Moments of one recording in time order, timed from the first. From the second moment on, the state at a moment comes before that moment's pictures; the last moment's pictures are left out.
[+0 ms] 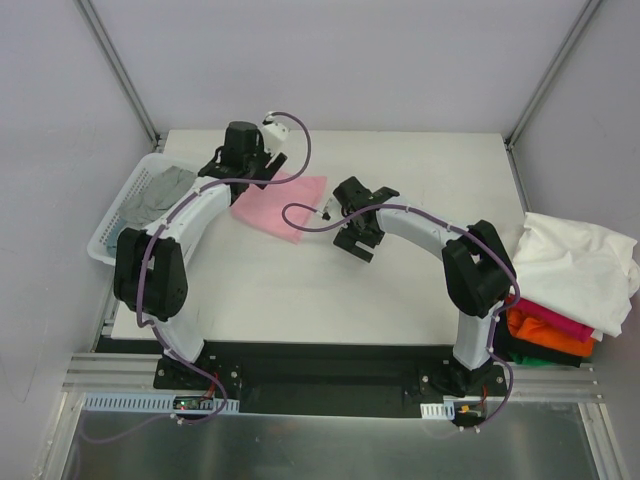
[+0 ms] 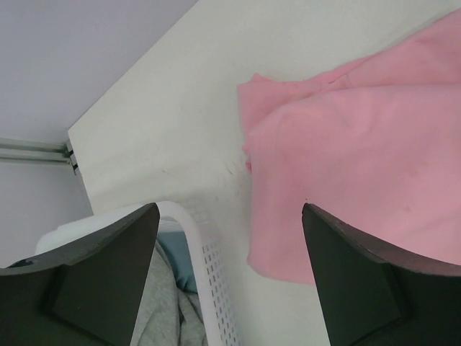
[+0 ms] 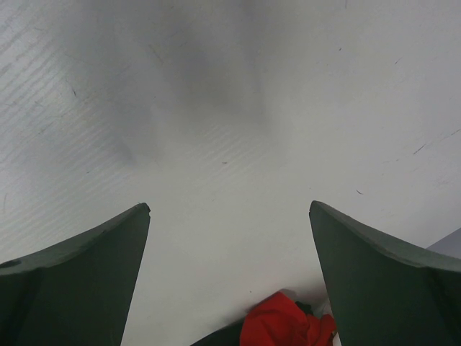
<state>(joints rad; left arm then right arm) -0.31 1.72 1.39 -0.23 -0.15 0.50 0.69 1.89 1.43 -0.81 0.26 -0.46</state>
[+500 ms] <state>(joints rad) -0.31 1.84 1.39 -0.26 0.05 0.45 0.69 1.89 1.42 -0.81 0.26 -0.46</state>
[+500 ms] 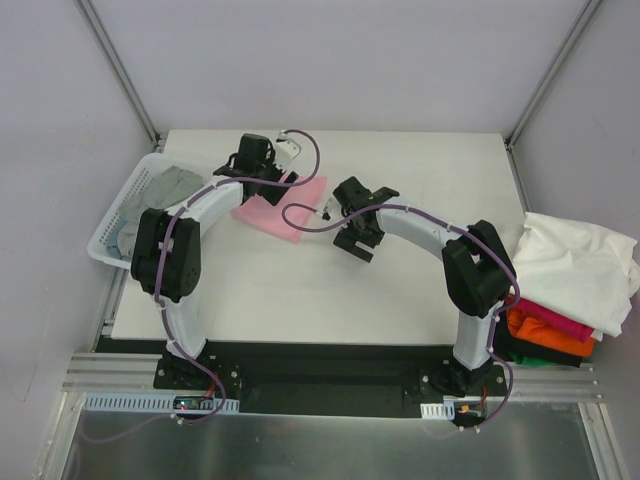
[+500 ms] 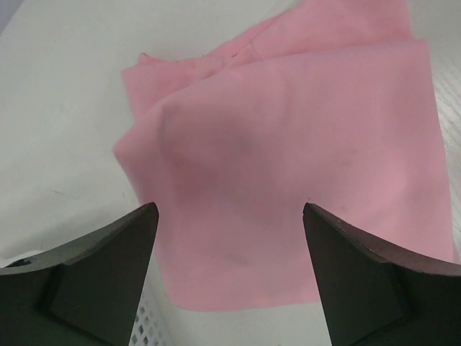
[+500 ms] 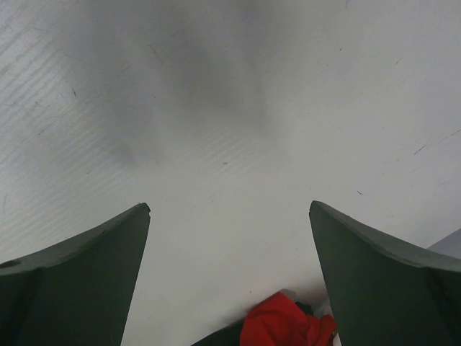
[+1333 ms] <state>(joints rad) -0.26 2.14 1.62 -0.38 0.13 0.40 0.69 1.89 1.41 -0.81 0.26 -0.46</state>
